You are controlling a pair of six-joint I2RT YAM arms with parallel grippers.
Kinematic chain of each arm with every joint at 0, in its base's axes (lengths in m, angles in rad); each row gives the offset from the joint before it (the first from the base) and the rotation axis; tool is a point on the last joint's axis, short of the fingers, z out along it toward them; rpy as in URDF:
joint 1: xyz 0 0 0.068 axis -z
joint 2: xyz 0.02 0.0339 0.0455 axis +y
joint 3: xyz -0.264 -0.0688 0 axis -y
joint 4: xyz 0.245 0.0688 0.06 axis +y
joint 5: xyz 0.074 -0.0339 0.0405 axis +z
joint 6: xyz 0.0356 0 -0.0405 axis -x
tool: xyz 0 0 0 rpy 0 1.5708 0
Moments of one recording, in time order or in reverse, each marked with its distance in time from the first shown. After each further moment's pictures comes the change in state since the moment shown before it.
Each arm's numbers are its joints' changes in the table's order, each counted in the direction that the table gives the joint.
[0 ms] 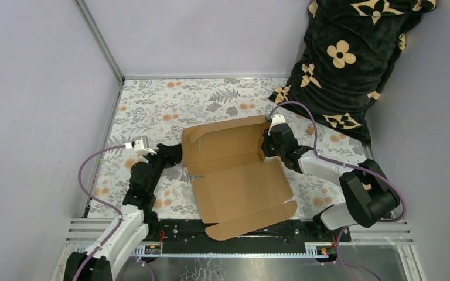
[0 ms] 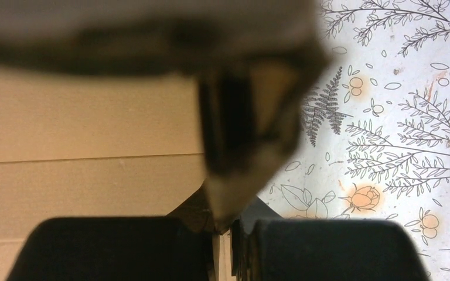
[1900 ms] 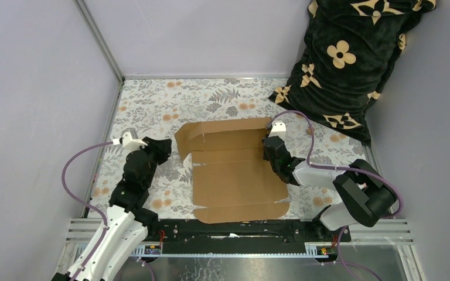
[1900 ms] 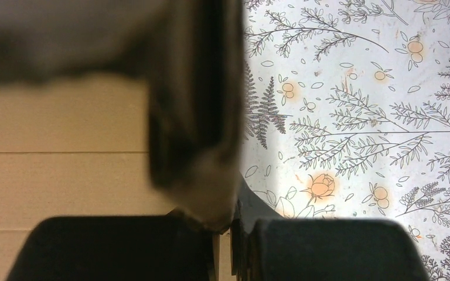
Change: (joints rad) left arm 0.076 -0.149 0.329 0.628 0.283 0.154; right arm -0.143 0.022 -0.115 -0.227 -0.440 -0.041
